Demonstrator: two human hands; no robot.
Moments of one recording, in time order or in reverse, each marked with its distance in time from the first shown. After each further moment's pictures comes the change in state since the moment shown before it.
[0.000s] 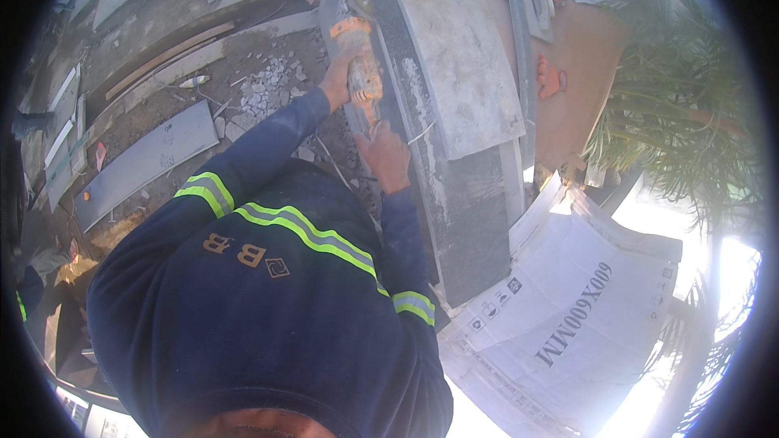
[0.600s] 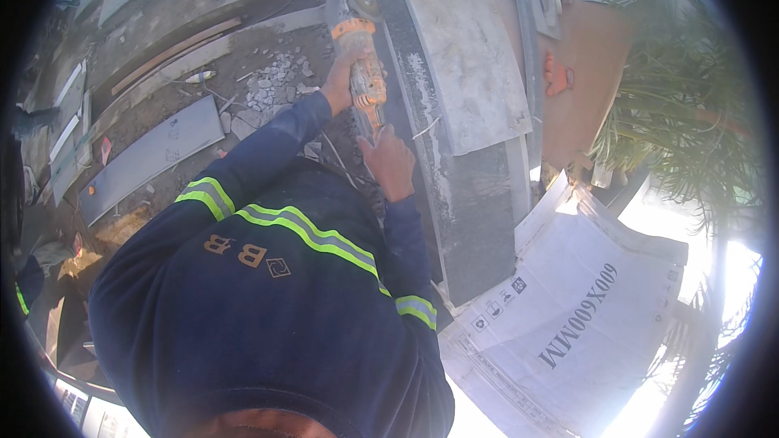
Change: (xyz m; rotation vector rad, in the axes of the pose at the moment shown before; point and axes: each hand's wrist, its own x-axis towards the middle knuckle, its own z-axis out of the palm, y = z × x) left_hand -0.022 -0.004 0.004 0.022 0.027 -0.033; right_hand -0.020 -0.009 -0.012 0.033 -0.075 0.041
